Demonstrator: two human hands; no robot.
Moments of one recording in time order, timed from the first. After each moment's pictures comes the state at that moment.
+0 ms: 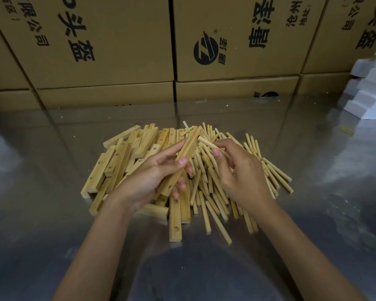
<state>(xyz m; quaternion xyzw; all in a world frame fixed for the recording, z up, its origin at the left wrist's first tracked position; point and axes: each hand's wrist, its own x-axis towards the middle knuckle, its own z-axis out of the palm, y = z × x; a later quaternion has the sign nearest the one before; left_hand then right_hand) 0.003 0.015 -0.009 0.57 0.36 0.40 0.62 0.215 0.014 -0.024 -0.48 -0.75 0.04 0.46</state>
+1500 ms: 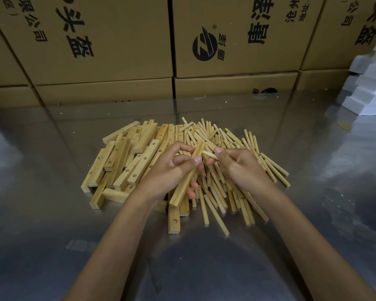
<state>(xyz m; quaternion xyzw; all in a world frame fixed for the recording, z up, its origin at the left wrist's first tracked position) 0.035 0.015 -0.018 0.58 0.44 0.42 0.54 0.227 0.020 -0.022 -0.52 -0.63 0.40 0.41</state>
